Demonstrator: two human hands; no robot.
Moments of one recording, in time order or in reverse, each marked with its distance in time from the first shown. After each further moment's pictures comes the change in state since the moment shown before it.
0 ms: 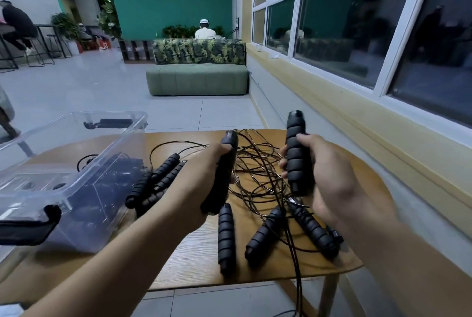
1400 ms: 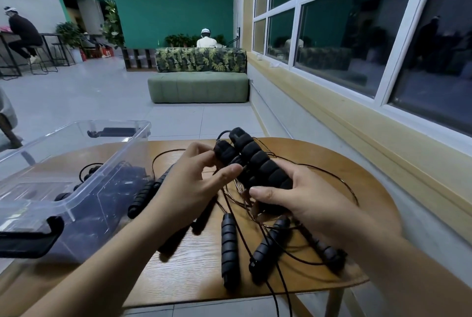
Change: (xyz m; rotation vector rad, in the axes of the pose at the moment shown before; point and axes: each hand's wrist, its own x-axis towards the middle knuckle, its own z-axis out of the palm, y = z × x) left_hand 0.010 0.005 -0.044 0.784 -0.005 0.644; right_hand -0.021 -0.005 0.015 -0.461 -0.407 0.008
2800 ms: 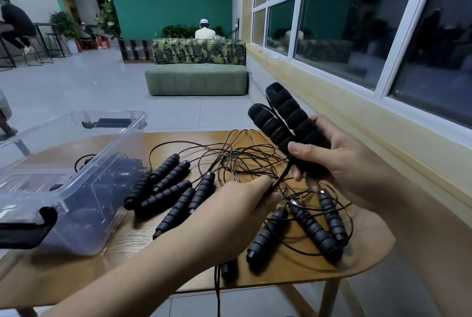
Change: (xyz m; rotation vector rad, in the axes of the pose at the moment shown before) left_hand -0.033 0.058 0.049 0.257 -0.342 0.072; right_hand 0.007 -0.008 -0.061 0.015 0.046 -0.141
